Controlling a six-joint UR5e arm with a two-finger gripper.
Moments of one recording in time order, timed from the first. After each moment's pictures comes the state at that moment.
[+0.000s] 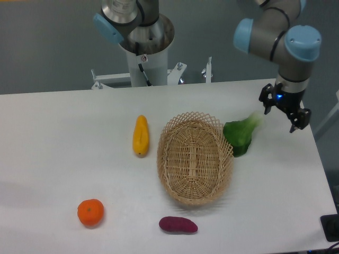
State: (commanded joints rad) arm 2.87 -1.96 -1.53 -1.08 1.51 1.76
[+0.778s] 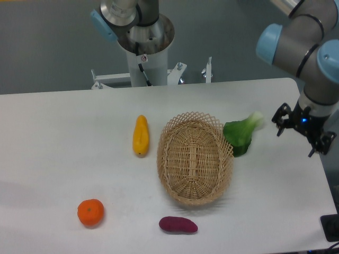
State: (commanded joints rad) arm 2.72 -2.15 -1.19 -1.26 1.52 1.49
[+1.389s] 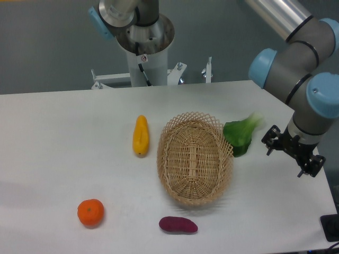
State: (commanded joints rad) arm 2.70 -2.17 -1.19 -1.27 1.57 1.50
